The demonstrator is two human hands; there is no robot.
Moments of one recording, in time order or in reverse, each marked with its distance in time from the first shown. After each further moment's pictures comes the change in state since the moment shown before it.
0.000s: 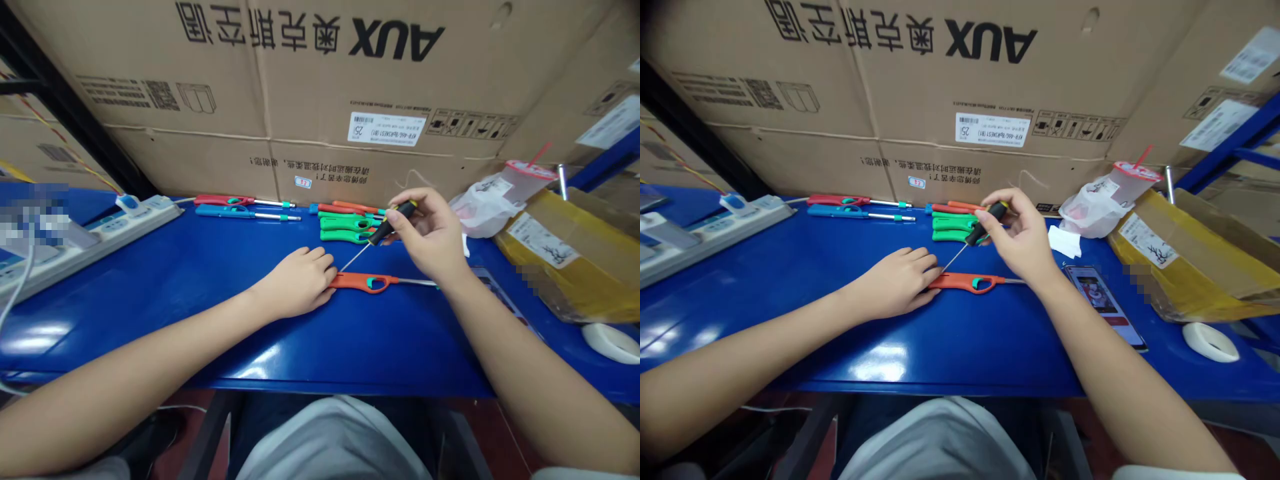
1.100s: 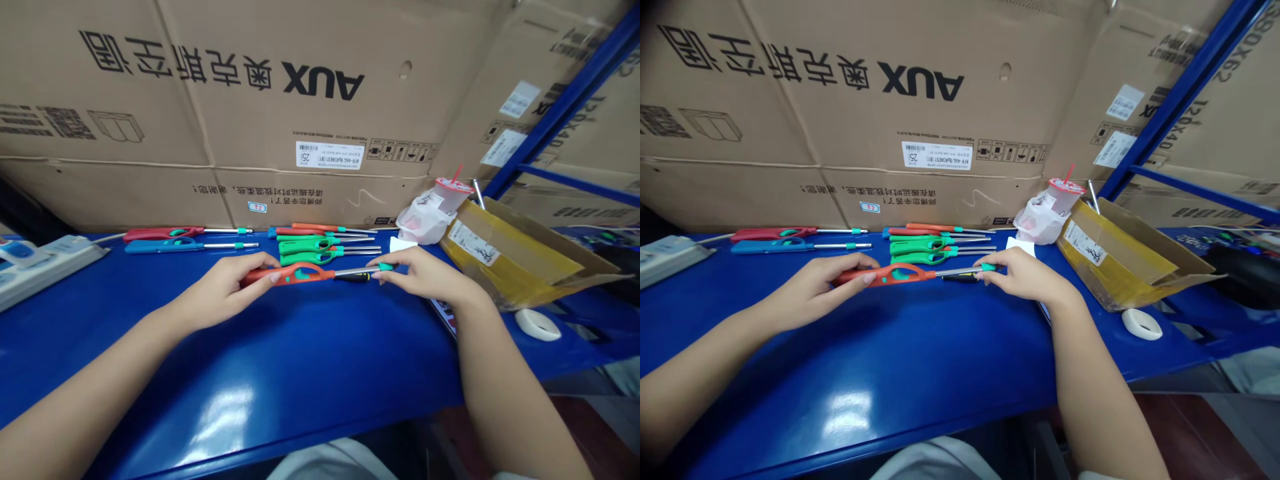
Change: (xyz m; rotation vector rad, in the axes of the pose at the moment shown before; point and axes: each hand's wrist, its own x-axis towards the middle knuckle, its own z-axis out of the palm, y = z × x) left_hand 0.001 -0.057 -0.014 -0.645 0.131 -0.220; right_hand -0.008 -0.003 -0.096 -0.550 -0.670 0.350
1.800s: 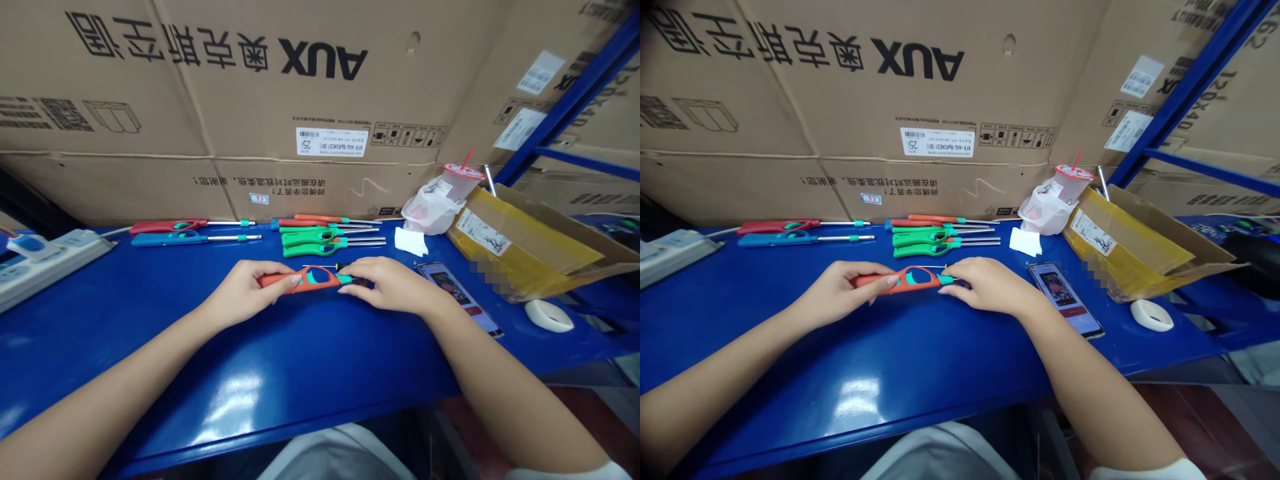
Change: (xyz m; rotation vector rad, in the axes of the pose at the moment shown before) left_hand 0.003 0.014 0.035 -0.368 0.042 -0.303; right_hand 0.017 -0.025 0.053 -0.164 0.017 -0.367
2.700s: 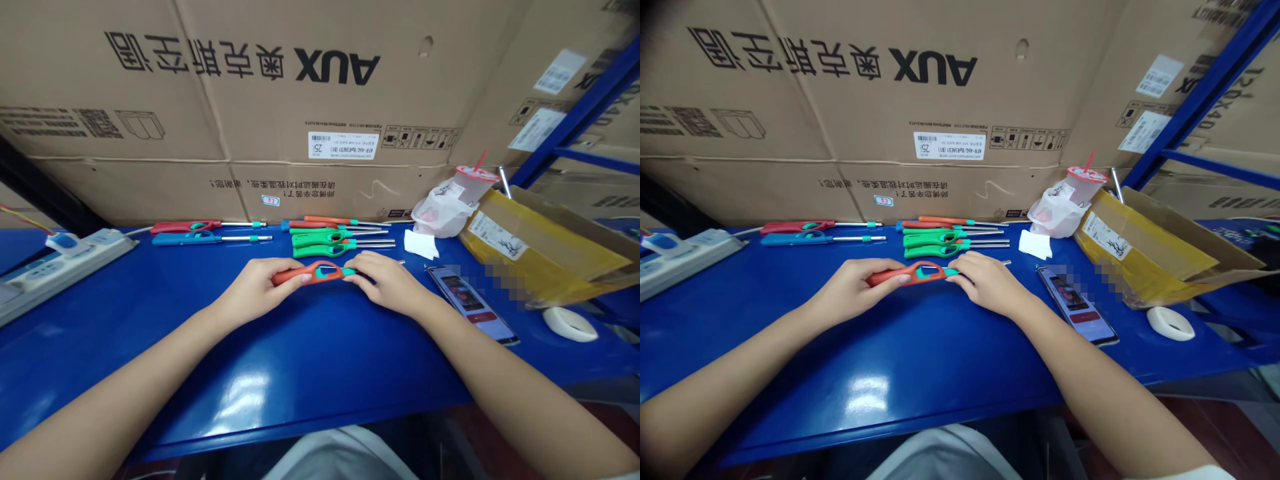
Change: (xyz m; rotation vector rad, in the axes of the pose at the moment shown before) left_hand 0.001 -0.003 -0.002 0.071 0.043 0.108; right_hand 0.009 0.012 0.026 -0.135 0.318 -0.111
